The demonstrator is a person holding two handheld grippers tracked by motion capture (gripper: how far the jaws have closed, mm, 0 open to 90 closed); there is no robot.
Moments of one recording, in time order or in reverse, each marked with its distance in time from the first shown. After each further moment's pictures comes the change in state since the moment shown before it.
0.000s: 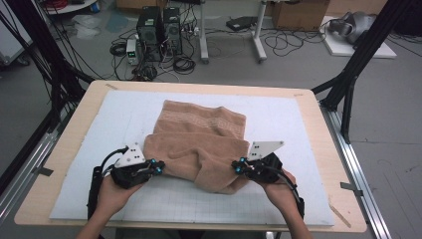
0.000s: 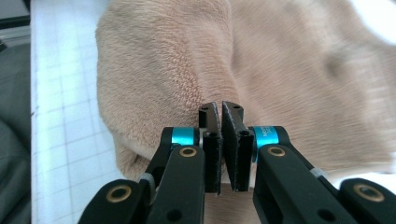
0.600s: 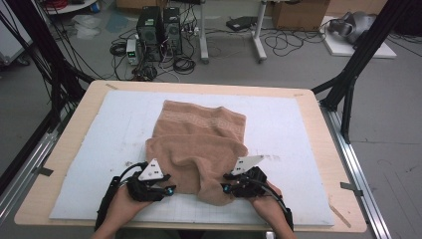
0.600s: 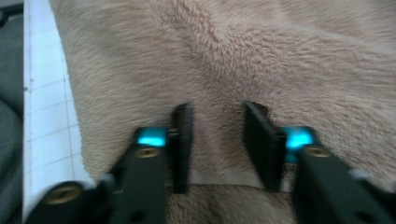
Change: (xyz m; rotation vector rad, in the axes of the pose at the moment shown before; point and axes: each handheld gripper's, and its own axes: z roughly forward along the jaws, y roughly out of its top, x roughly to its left) left arm -0.031 -0.035 0.048 0.193 -0.065 0.052; right arm 0.026 -0.029 0.054 0.090 0.081 0.033
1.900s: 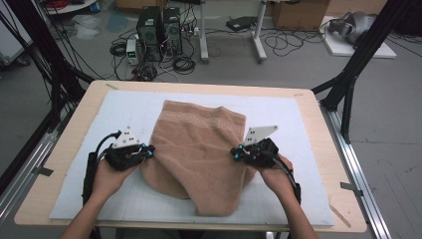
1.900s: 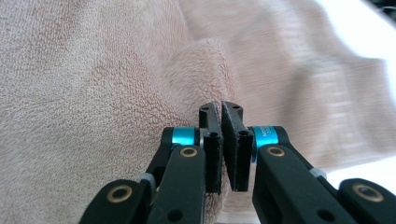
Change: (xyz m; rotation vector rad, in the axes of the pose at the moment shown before) left arm 0.083 0.030 -0.045 -0.117 0.209 -0.101; right arm -0.052 0.047 -0.051 -0.052 -0.113 -0.040
